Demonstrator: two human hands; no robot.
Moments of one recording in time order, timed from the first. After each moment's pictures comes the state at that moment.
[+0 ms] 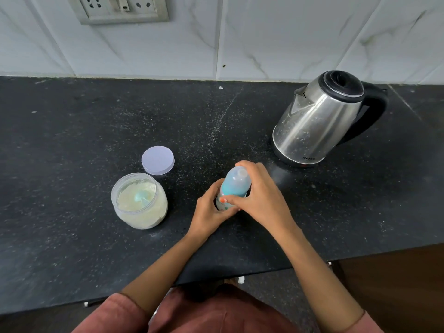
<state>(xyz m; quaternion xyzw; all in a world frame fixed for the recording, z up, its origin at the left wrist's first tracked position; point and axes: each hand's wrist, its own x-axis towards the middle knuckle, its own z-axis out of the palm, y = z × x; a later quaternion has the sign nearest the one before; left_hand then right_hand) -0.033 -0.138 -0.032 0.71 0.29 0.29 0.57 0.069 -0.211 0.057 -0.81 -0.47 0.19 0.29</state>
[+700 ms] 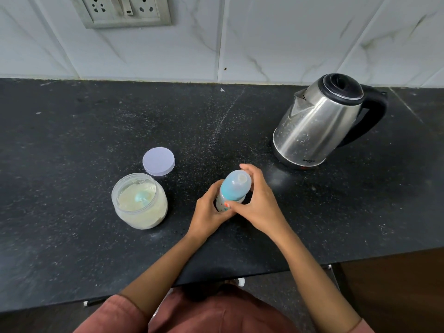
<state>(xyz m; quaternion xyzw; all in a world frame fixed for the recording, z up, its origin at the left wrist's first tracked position) -0.032 -0.138 -0.033 0.72 0.29 0.28 0.56 0.072 -0.214 0.036 -0.76 -0.44 0.25 0.41</state>
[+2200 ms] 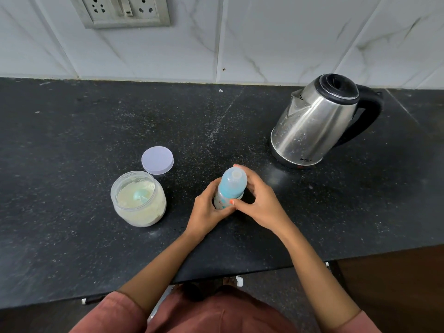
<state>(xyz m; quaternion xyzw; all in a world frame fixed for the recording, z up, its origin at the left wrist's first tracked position) -0.032 -0.137 -0.037 0.73 0.29 0.28 0.56 0.086 -0.219 0.021 -0.69 -0.46 0.32 0.45</state>
